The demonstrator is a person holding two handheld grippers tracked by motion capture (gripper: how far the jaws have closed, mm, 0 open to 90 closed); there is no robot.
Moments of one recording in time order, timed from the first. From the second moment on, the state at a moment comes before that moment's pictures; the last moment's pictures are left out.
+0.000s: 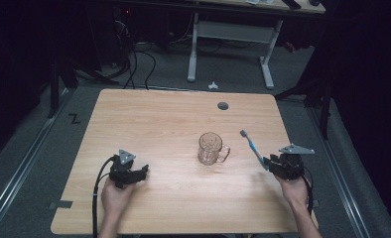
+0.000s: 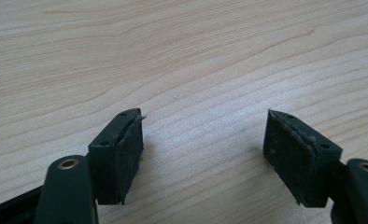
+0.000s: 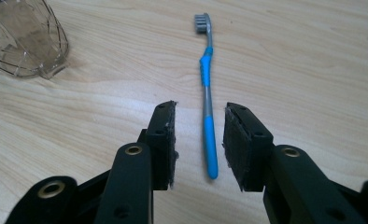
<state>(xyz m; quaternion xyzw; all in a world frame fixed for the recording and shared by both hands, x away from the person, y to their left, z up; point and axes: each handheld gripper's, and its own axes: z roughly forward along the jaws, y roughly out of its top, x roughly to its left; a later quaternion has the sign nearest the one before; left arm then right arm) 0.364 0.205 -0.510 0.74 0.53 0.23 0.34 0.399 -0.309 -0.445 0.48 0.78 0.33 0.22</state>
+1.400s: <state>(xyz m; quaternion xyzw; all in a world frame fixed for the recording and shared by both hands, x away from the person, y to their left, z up) 0.364 0.203 -0.510 0.74 0.53 0.23 0.34 0.482 -0.296 -0.429 0.50 0.82 0.24 0.14</state>
